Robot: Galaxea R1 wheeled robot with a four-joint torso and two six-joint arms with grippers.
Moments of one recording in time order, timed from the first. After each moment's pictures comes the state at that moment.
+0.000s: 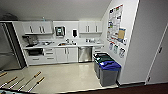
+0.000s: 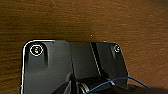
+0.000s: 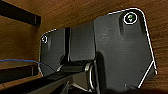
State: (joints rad) left arm 1.46 2.73 -2.23 0.05 -0.10 -0.08; right arm -1.51 2.83 -2.39 0.06 0.01 0.03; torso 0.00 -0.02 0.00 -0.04
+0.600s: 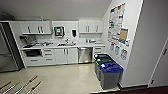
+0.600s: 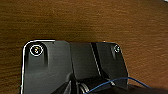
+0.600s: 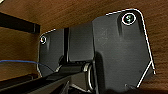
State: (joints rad) left arm 1.46 2.73 -2.23 0.05 -0.10 -0.08; right arm -1.51 2.83 -2.39 0.06 0.01 0.03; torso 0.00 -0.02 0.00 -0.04
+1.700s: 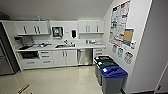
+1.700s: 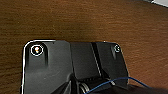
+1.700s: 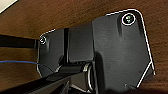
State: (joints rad) left arm 1.46 2.72 -2.23 0.05 -0.10 -0.08; right arm -1.50 2.83 -2.40 0.06 0.01 0.03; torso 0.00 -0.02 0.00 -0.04
